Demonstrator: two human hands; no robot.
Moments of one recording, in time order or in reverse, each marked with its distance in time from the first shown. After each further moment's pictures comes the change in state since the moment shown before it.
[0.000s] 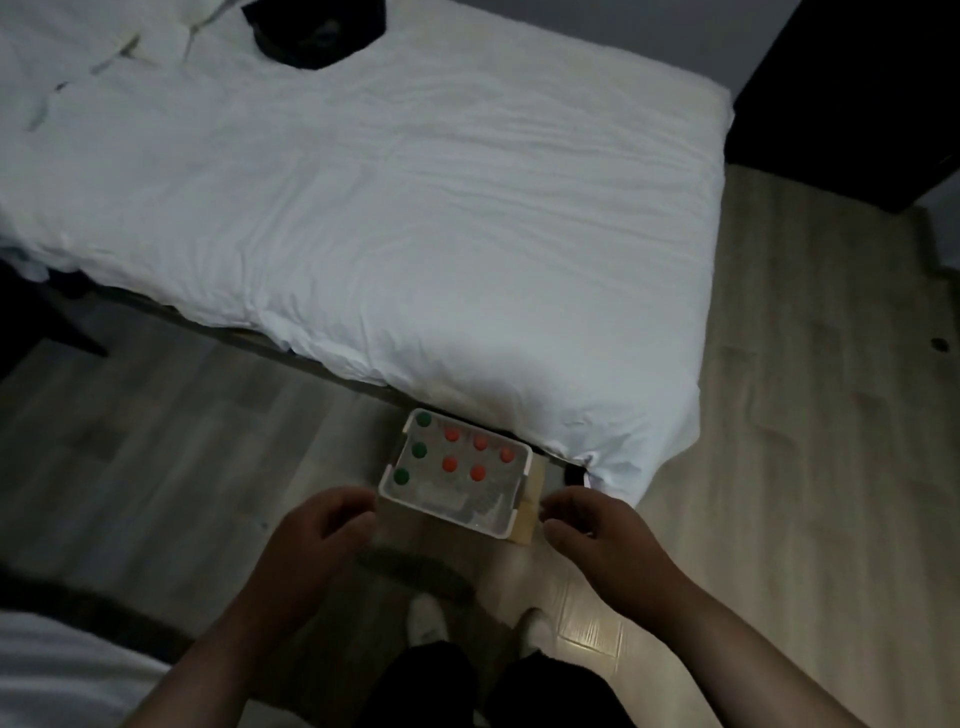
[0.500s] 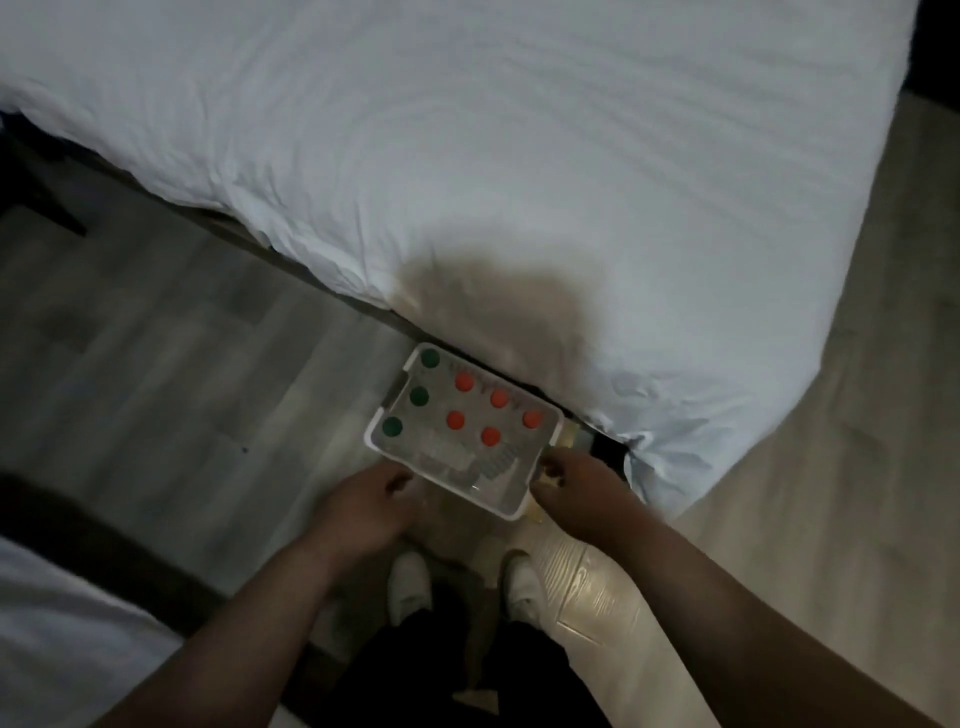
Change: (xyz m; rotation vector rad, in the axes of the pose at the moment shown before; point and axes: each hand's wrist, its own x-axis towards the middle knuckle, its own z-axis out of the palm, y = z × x) left_hand 0.149 -0.188 0.109 0.391 -0.125 -0.221; right_hand 0.201 0.163 0.073 -0.456 -0.208 0.082
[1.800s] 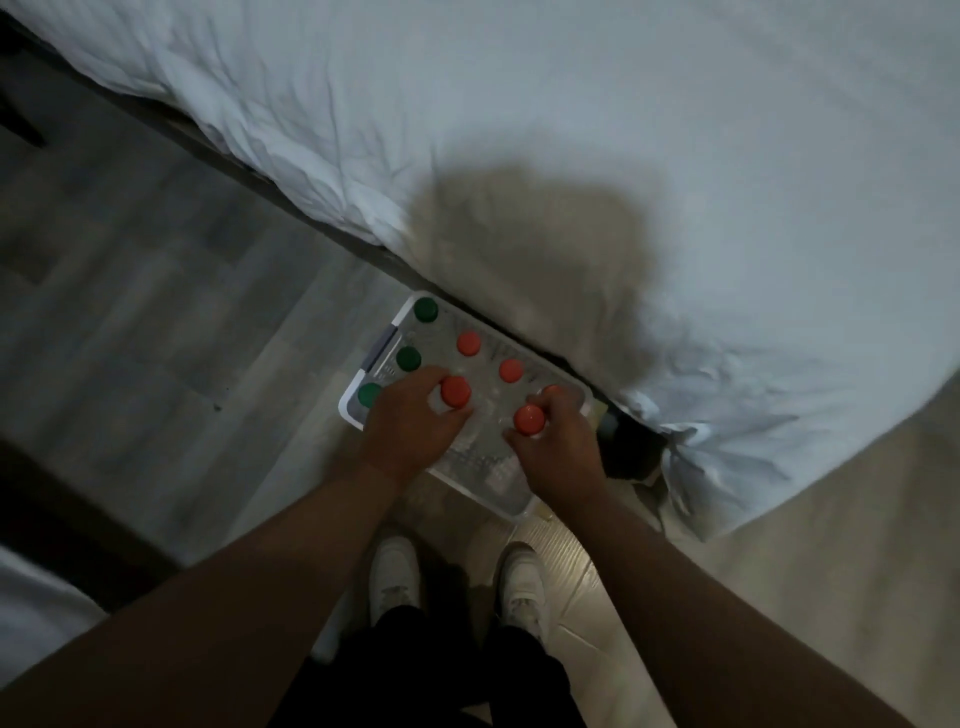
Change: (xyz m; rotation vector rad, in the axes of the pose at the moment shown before) left_hand 0.132 0.001 0.078 -0.146 0.342 0.189; right_hand 0.126 0.048 0.092 0.310 0.324 -0.096
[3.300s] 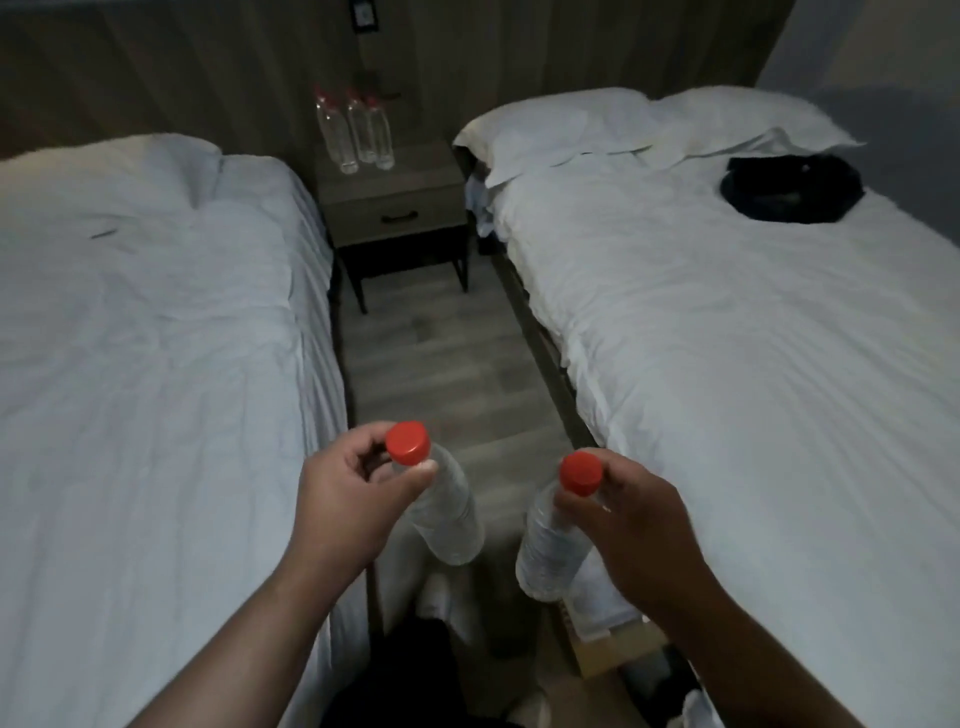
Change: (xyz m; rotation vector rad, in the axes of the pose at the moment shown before) left_hand -0.422 0.240 -0.329 -0.544 1.002 -0.136; right_hand -0.310 -0.396 -0.214 -0.064 -0.562 -0.785
